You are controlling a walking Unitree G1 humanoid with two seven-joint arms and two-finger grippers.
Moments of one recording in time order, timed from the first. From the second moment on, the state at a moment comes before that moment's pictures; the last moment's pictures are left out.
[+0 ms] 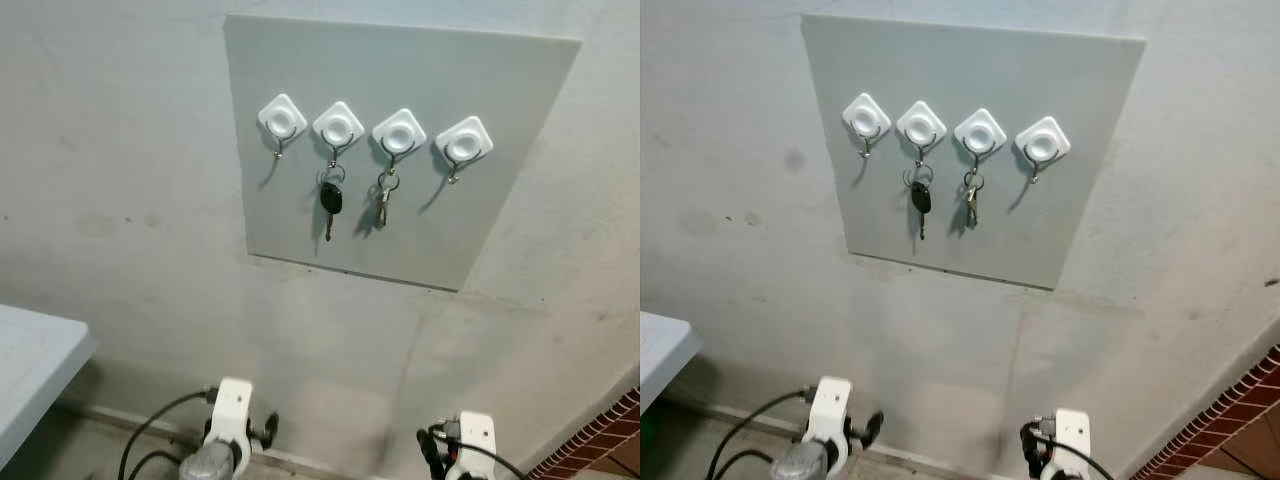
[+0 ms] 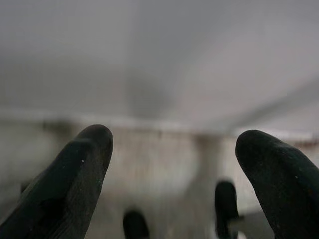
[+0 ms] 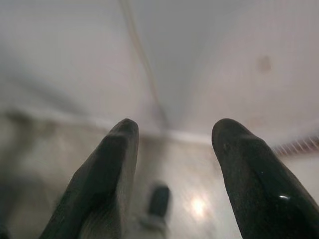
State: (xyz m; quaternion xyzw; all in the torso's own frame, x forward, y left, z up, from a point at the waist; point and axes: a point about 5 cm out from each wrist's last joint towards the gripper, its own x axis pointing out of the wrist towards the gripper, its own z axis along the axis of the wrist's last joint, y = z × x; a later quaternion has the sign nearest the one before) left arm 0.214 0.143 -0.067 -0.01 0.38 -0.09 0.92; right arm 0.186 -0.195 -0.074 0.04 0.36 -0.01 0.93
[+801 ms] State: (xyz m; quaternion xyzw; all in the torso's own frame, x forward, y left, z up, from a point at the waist) left arm 0.176 0.158 -0.087 -0.01 0.43 -0.07 0.90; right arm 0.130 -0.192 -0.101 -0.02 0.47 0.01 0.88
